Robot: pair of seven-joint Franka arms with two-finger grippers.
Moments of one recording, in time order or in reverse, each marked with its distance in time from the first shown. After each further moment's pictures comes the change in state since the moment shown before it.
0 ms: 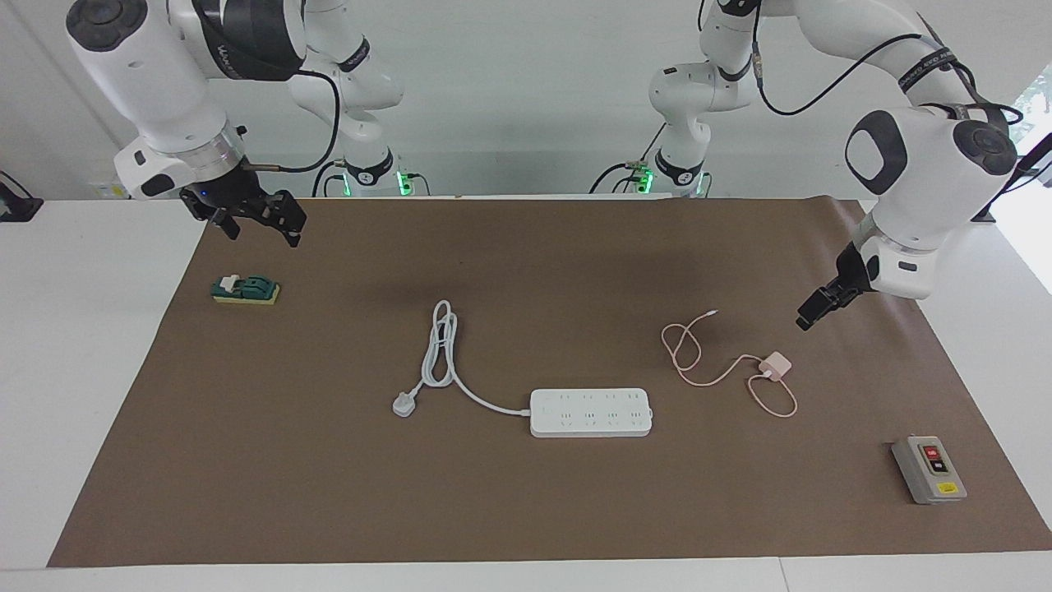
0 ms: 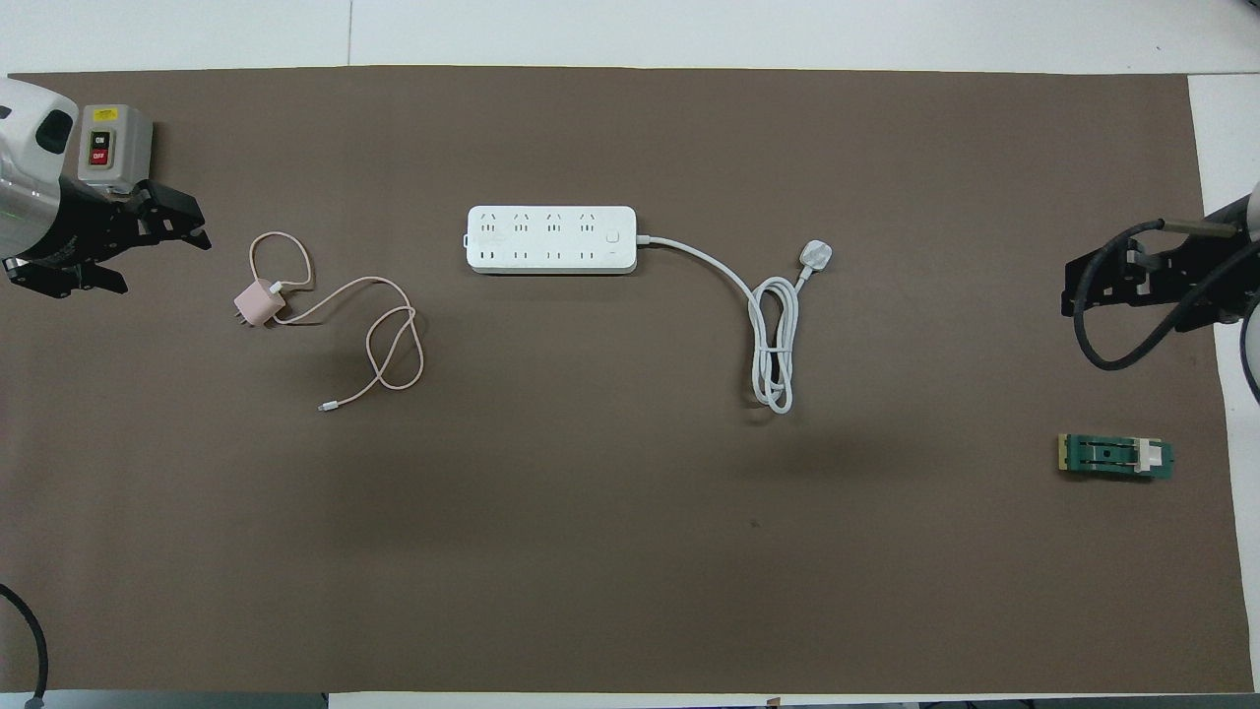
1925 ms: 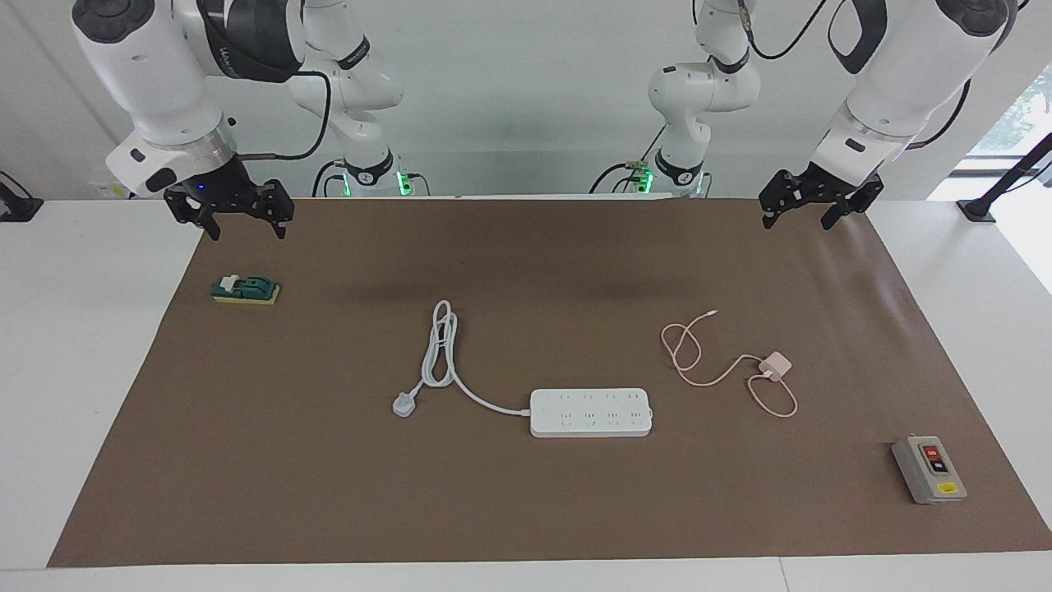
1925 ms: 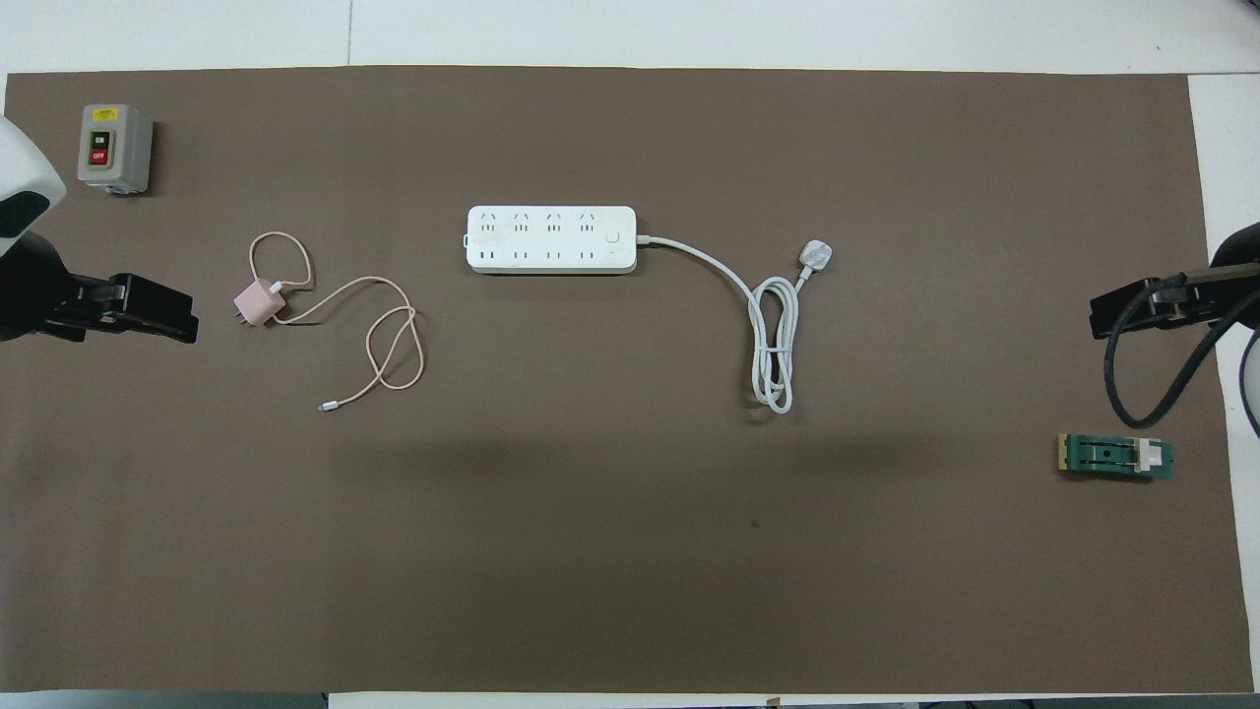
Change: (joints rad) left arm -0.049 -0.203 -0.053 0.034 0.004 -0.292 0.330; right arm -0.012 -0.046 0.001 -0.064 -0.065 0.064 -0.254
